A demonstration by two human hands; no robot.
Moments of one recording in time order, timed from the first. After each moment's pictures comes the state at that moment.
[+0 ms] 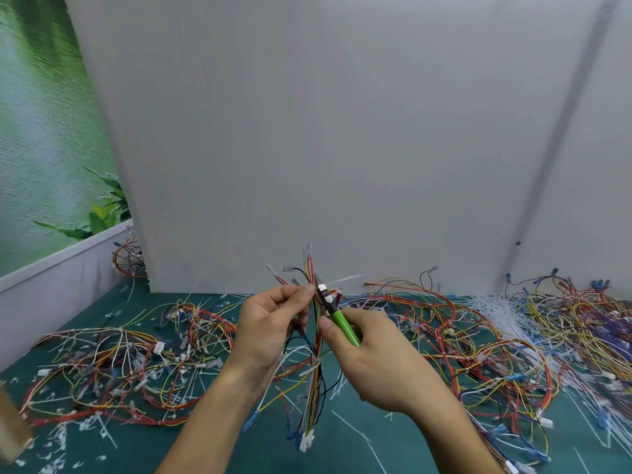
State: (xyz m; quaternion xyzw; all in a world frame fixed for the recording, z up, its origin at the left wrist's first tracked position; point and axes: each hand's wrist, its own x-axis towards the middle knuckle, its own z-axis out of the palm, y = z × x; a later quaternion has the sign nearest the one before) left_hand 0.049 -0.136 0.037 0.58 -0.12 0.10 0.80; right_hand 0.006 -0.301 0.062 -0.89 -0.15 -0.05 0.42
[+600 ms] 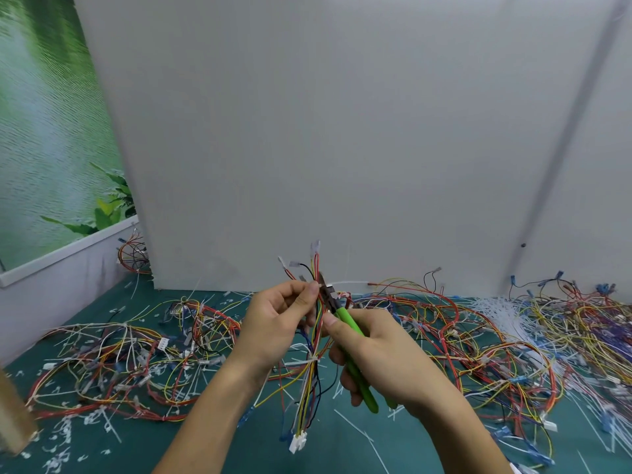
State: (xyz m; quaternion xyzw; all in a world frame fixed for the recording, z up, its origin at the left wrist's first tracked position) left_hand 0.050 -0.130 0.036 0.66 -0.16 0.11 0.73; right_hand 0.004 -0.302 0.066 -0.81 -0.16 0.07 0.57
